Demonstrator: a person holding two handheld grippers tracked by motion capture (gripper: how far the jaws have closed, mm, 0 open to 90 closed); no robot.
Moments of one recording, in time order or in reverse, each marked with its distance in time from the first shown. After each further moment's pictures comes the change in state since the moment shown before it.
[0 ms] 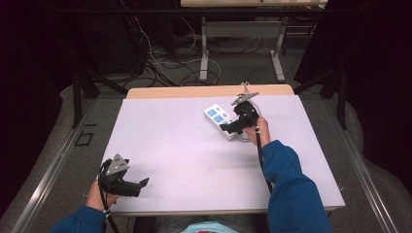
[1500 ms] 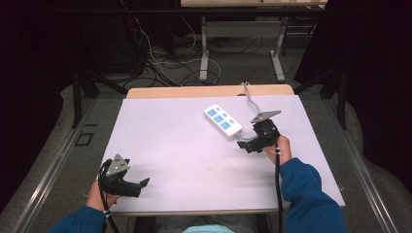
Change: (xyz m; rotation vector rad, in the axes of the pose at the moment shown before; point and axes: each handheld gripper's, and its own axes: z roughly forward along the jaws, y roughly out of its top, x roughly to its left) left arm -0.002 0.002 0.000 -0.014 0.007 0.014; right arm 0.017 -0.059 -0.061 0.025 -0.038 -0.004
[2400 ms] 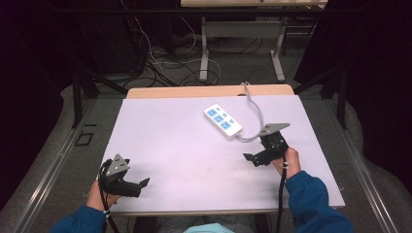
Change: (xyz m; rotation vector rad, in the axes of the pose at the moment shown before) left arm 0.000 0.000 0.000 -0.003 0.000 -0.001; right arm 0.021 -0.028 -0.030 0.007 -0.006 -0.033
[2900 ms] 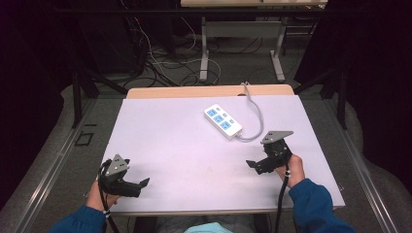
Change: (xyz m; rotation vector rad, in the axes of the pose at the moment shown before) left arm 0.000 0.000 -0.001 -0.004 -0.009 -0.014; right arm 0.013 -0.016 -0.012 0.014 -0.006 -0.019
